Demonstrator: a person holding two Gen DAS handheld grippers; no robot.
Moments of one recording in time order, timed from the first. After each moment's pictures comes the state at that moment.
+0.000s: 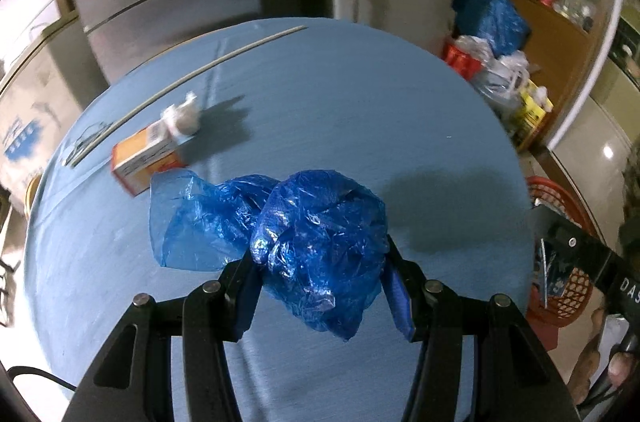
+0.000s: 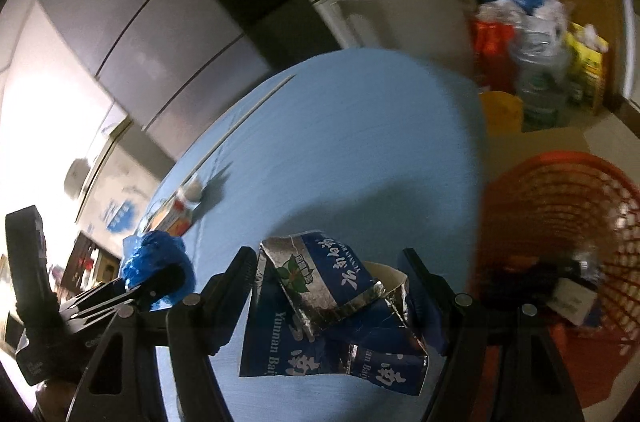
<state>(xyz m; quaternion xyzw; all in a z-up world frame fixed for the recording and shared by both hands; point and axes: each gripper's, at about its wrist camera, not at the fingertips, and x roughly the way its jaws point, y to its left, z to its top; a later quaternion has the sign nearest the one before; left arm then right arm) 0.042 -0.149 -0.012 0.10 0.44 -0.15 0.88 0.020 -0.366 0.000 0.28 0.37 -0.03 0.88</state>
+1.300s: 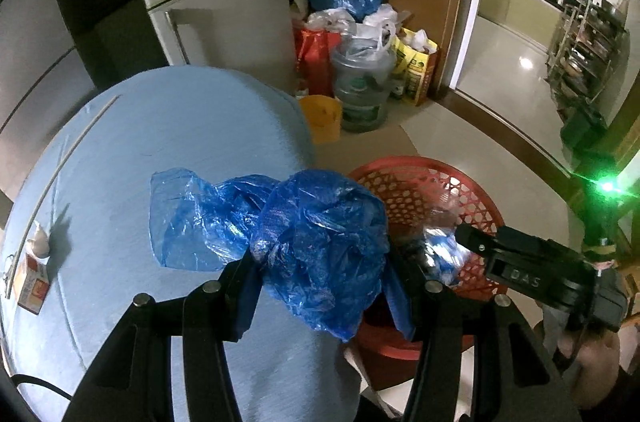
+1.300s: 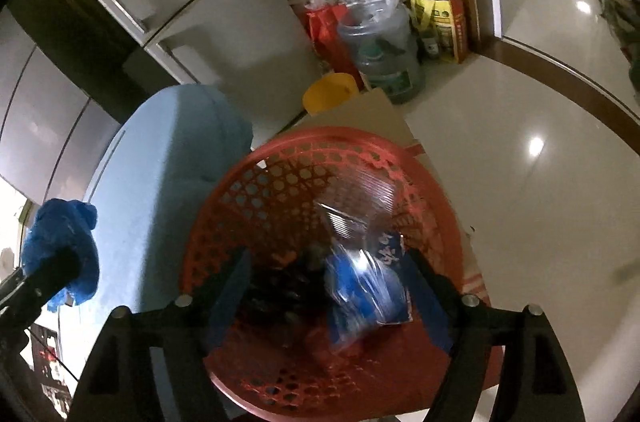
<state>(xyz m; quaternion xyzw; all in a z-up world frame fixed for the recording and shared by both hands) -0.011 -0.345 -0.010 0.20 0.42 -0.33 0.82 -0.075 -0.527 -0.051 0.34 0.40 -0.22 0.82</state>
